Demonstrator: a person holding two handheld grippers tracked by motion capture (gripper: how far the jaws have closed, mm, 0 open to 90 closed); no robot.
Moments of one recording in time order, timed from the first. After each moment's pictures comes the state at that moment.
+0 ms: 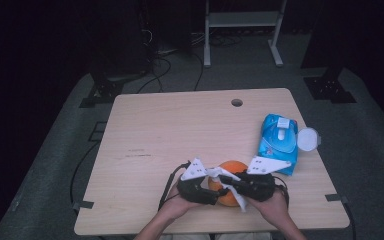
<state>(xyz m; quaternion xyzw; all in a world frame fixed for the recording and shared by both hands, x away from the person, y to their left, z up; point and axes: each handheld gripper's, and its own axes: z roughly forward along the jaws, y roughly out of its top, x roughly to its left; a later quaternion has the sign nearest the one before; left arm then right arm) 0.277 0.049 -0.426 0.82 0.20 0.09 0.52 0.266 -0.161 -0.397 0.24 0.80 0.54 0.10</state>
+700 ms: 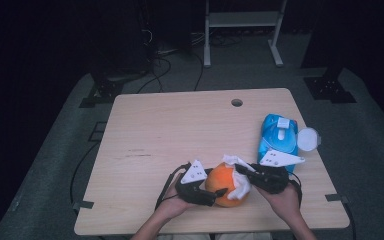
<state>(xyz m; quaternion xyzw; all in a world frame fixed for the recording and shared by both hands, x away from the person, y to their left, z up) 0.289 0.060 -0.428 0.83 0.22 0.07 0.52 0.281 -0.203 -0.401 0.33 0.78 0.51 0.15</state>
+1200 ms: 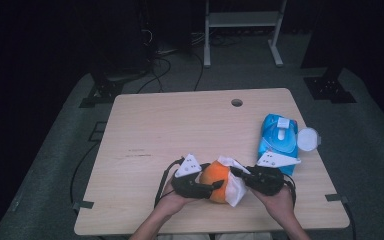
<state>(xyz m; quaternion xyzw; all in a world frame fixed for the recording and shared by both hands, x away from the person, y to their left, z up) 0.284 0.063 -0.415 0.82 0.20 0.17 0.51 0.278 -0.189 -0.405 0.34 0.77 0.53 0.12</state>
